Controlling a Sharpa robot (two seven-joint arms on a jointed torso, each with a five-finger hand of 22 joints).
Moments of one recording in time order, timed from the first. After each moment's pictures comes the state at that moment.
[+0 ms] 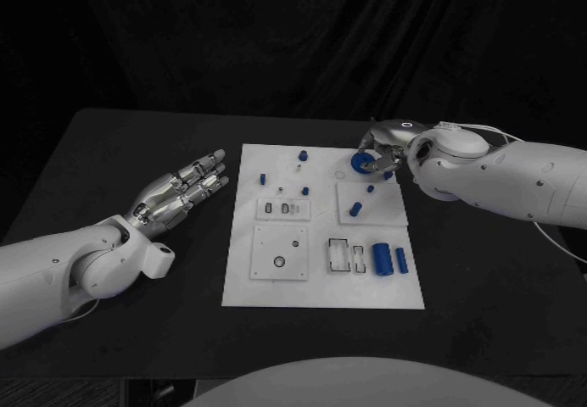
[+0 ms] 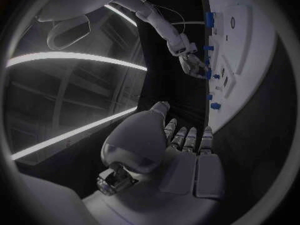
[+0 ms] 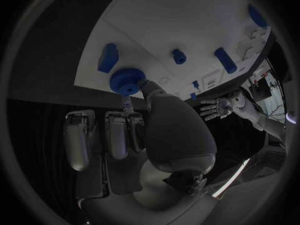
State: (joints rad) left arm 1.16 -0.98 -0.21 1.46 -0.27 0.11 0.68; left_hand 1.37 0.29 -0.04 0.14 0.52 0.20 -0.04 0.02 0.03 0.00 0.04 0.01 0.00 0.00 0.06 0.00 0.00 0.15 0.00 0.15 0.00 0.00; right arm 1.36 -0.75 -0.23 1.24 -1.53 -0.28 -0.17; right_hand 1.37 -0.05 0.20 0.06 0.51 0.86 0.10 0.17 0.36 1.46 0.02 1.57 1.31 1.47 -0.03 1.57 1.31 0.01 1.47 0.08 1.57 1.31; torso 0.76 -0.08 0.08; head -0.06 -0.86
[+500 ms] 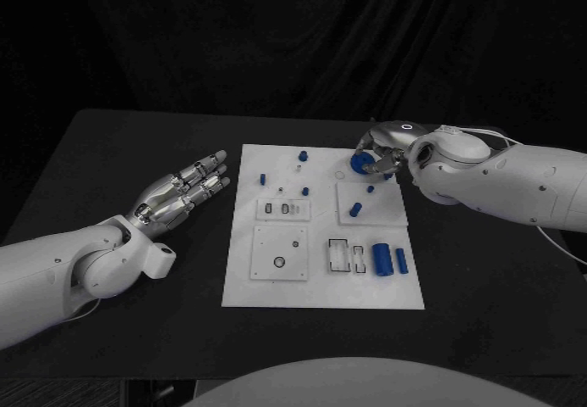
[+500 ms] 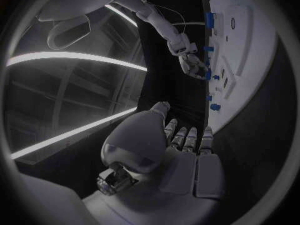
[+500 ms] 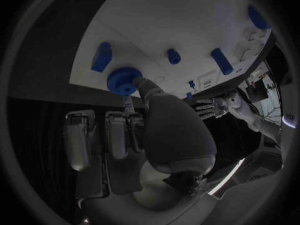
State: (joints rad) left arm 1.16 -0.98 -0.21 1.46 -0.27 0.12 0.68; left_hand 1.37 0.29 -0.03 0.13 0.52 0.20 -0.04 0.02 0.03 0.00 0.04 0.01 0.00 0.00 0.07 0.00 0.00 0.15 0.00 0.15 0.00 0.00; right arm 1.36 -0.76 -0.24 1.27 -1.54 -0.32 -0.15; right_hand 1.38 -0.04 0.22 0.05 0.47 0.85 0.09 0.18 0.36 1.46 0.01 1.57 1.31 1.47 -0.04 1.57 1.31 0.01 1.47 0.08 1.57 1.31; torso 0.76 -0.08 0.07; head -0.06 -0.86
